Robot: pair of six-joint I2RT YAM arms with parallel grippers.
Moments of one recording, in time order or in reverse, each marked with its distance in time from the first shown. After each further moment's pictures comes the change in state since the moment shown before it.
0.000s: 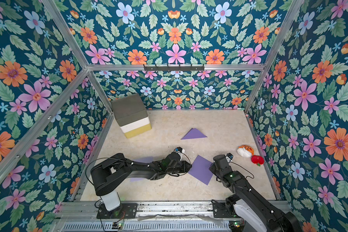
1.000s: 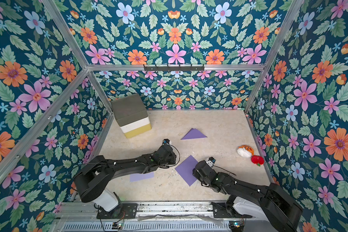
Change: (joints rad) left arm 0.137 -0.248 -0.018 -0.363 -0.261 0.194; right arm 0.452 0.257 0.019 0.290 0.051 0.392
